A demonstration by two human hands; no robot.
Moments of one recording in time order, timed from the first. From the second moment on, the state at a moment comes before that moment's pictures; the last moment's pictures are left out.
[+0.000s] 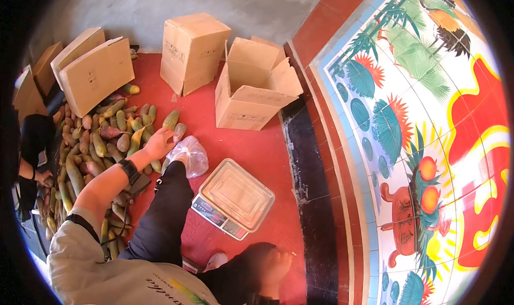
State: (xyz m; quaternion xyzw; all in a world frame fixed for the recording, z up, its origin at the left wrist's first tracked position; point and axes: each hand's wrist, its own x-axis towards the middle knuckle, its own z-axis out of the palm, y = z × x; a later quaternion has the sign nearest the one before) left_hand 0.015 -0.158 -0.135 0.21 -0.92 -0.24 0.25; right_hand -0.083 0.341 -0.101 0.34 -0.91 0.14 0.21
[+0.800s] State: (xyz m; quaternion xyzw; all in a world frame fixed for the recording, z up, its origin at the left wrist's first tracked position) left_hand -0.312 -0.197 -0.085 0.27 -0.94 -0.15 0.12; right_hand -0.104 0.329 -0.091 0.33 -0.92 0.19 0.09
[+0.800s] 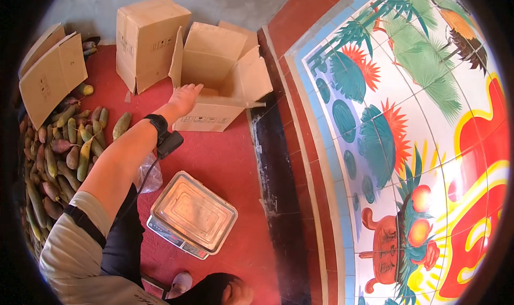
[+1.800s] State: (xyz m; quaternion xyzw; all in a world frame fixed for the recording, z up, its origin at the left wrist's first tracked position) left_hand -0.243 -0.235 -0.107 0.26 -0.87 -0.35 0.24; right_hand -0.103 0.336 -0.101 0.33 -0.91 0.21 0.13
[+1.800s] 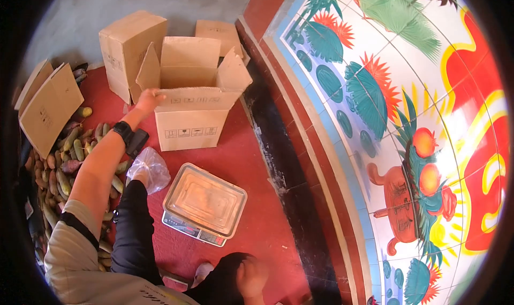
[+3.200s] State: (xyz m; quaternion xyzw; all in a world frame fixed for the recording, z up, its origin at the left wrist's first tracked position) left_hand -0.153 -0.057 0.022 0.04 -0.81 -0.40 0.42; right_hand -0.086 0.343 -0.102 0.31 -0.90 0.22 0.20
